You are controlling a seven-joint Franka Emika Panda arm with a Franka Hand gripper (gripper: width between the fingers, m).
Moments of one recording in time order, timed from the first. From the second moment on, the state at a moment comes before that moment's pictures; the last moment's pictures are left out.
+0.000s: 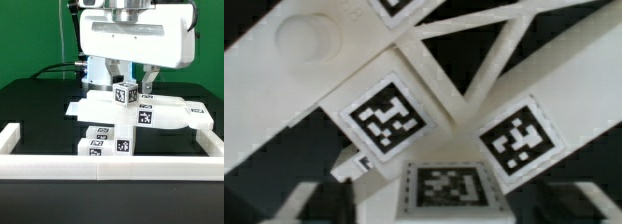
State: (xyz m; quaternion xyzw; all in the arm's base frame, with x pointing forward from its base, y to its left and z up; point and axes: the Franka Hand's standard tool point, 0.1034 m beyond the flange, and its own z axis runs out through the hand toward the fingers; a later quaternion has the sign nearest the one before) arm 0.598 -0.004 0.122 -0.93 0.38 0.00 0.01
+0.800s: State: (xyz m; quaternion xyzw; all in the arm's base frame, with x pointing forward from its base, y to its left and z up) arm 0.603 -0.007 0.122 -1.00 0.10 -0.02 0.00
